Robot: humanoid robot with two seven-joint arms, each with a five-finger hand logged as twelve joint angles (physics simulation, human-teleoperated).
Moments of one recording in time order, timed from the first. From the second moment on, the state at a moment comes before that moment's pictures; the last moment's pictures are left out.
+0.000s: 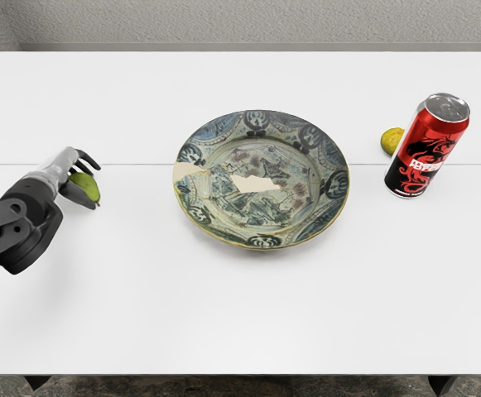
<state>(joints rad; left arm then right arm) -0.86 0.63 -0.23 -1.36 1.13 0.43 0.61 0.22 0.00 0.12 0.09 0.10 0.15 -0.61</state>
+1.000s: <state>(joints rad) -0.99 0.62 -0.24 -1.38 1.07 0.40 0.61 0.22 0.00 0.12 0.09 0.10 0.15 -0.61</state>
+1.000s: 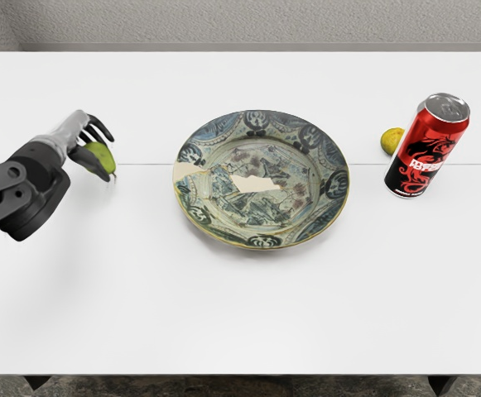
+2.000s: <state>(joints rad) -1.22 0.35 -0.39 -1.37 0.96 0.10 0.61 0.22 0.00 0.12 0.09 0.10 0.15 -0.61</state>
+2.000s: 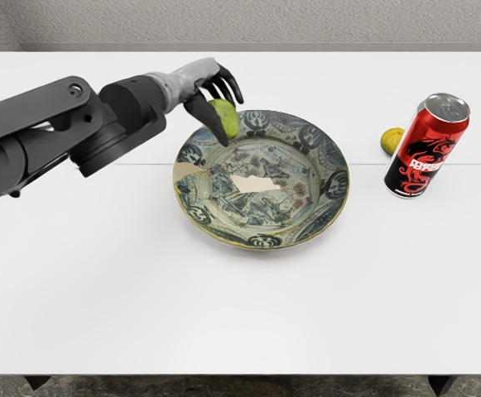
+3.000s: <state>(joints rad) -1.22 0.23 -0.40 -1.27 0.67 0.04 0.61 0.22 0.00 0.12 0.09 0.10 0.15 -0.61</state>
